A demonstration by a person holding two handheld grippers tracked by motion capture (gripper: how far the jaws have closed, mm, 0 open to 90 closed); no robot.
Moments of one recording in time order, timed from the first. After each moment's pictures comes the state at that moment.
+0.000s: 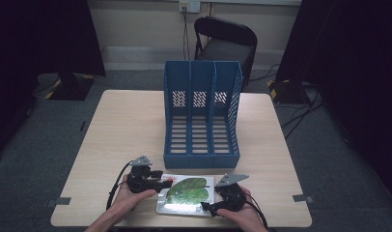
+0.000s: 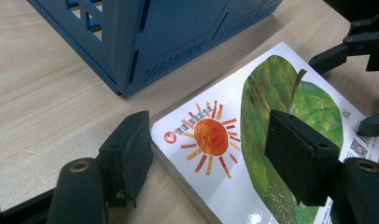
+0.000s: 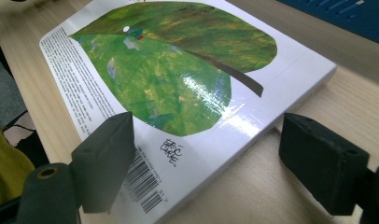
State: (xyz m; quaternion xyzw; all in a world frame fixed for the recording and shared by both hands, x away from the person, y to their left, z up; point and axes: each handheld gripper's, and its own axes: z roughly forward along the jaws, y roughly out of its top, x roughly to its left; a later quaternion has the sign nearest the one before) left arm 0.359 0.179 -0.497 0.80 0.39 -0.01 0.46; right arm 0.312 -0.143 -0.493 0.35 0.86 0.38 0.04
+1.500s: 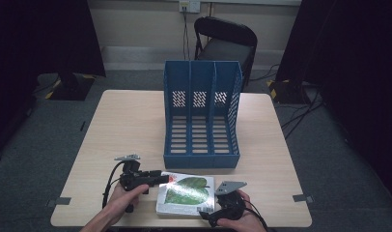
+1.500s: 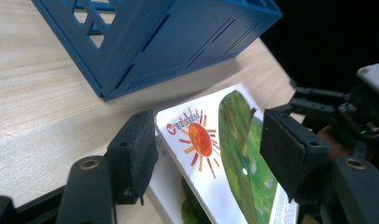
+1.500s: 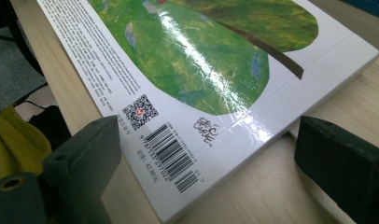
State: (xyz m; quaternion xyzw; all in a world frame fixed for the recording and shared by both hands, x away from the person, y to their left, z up) left arm 0.358 0.200 -0.490 0.71 0.45 -0.10 0.53; right arm 0.294 -0.139 -0.496 0.32 0.87 0.38 0.04
